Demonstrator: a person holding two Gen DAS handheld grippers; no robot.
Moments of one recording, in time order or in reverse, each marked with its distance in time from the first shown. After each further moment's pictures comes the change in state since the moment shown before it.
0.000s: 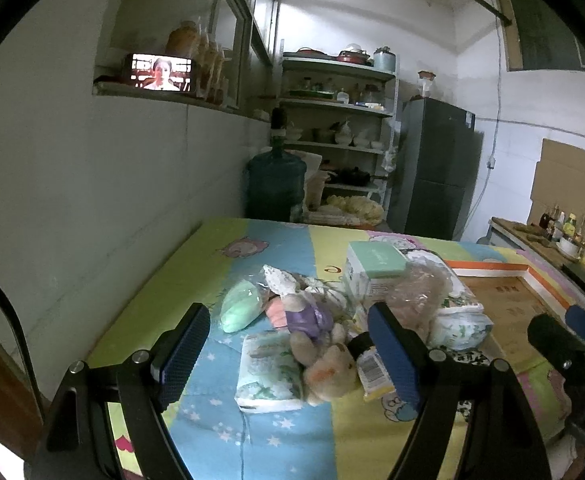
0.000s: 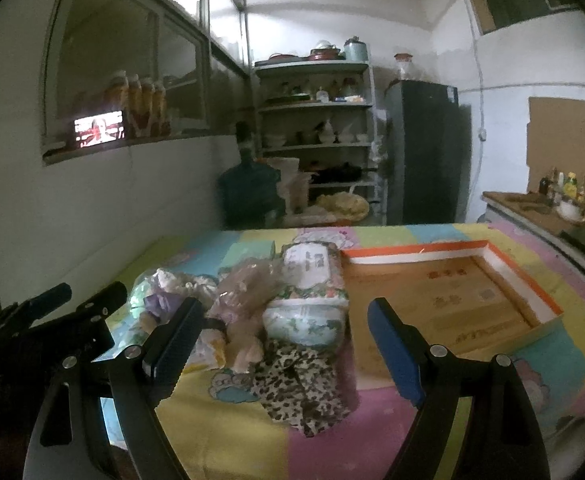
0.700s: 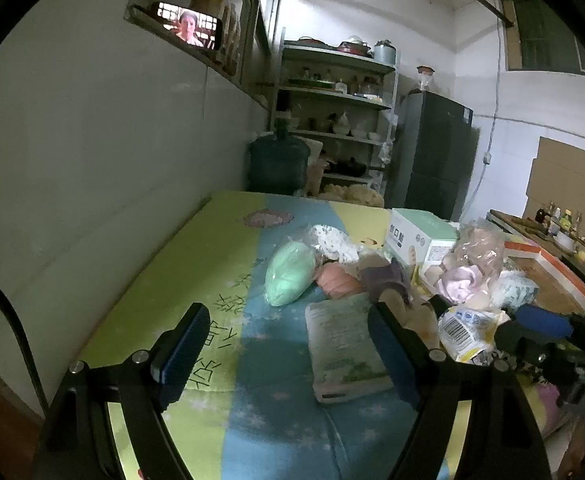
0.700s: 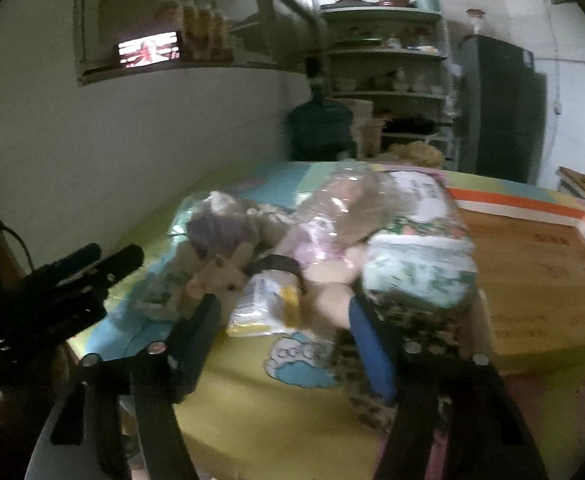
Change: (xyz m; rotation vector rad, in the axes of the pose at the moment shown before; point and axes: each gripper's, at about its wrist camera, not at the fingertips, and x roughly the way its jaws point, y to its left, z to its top) left arm 0.038 0.064 -0.033 -0.019 0.044 -0.053; right arm 0.085 0.042 -0.029 -0.060 0.171 0.274
